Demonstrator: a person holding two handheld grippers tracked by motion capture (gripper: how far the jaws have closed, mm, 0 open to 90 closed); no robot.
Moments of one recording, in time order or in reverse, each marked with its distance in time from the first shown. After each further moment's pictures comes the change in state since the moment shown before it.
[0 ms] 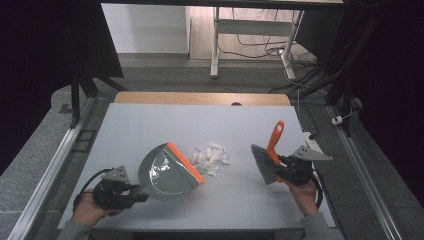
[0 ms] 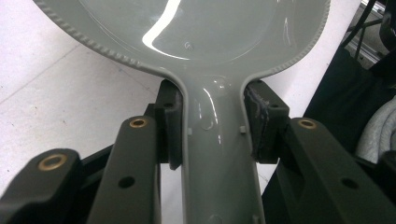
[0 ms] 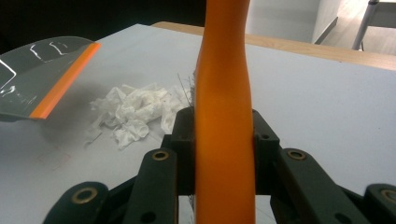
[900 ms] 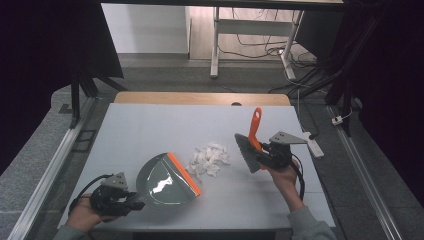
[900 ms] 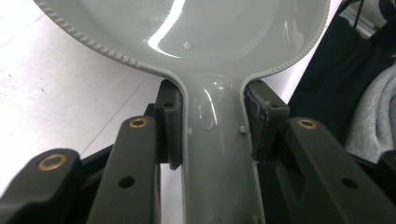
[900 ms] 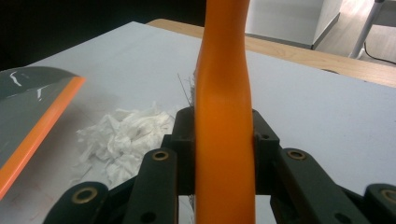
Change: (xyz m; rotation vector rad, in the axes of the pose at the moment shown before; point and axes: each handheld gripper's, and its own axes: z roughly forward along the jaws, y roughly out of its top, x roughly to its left) left arm -0.002 -0.014 0.003 0.091 -0.026 0.028; right arm 0.015 0.032 0.057 0.044 -0.012 -0.024
